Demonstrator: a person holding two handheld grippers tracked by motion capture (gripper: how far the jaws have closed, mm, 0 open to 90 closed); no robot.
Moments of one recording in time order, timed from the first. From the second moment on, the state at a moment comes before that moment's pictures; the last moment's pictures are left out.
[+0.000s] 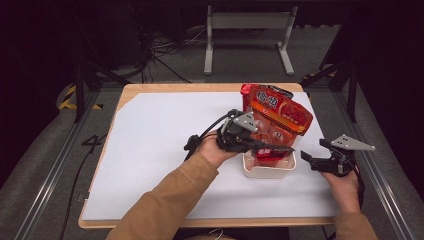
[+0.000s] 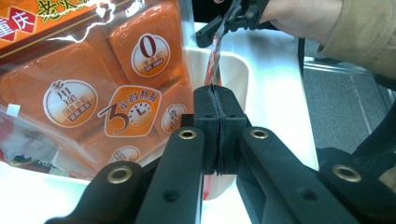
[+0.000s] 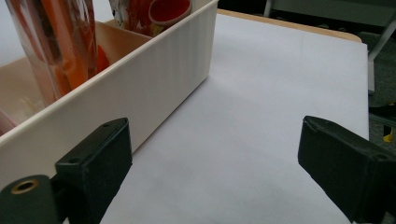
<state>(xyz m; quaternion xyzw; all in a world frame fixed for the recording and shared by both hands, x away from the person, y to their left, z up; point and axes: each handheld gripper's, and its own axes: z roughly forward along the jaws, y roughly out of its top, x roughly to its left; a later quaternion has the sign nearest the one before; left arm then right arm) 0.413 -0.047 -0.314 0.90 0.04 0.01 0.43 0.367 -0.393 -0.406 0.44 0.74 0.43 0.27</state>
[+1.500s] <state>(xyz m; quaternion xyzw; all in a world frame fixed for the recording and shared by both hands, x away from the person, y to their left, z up) 0.384 0.119 -0.303 0.84 0.18 0.09 0.51 0.364 -0.381 -0.388 0.41 0.74 0.46 0.26</state>
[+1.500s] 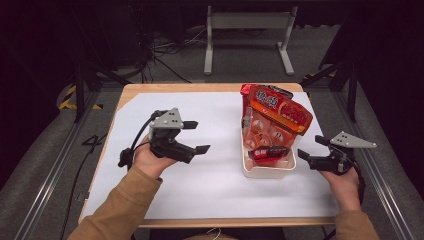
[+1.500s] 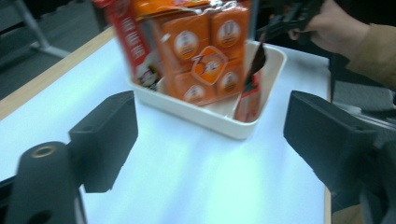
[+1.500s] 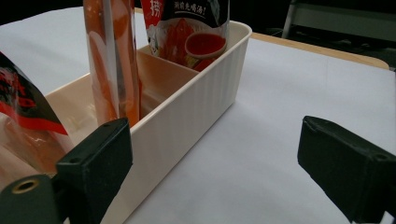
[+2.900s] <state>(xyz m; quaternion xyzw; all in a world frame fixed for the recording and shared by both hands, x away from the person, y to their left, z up) 0.389 0.227 -0.422 0.79 0.34 0.14 0.49 0.367 -0.380 -0.399 0.40 0.75 0.47 0.25</state>
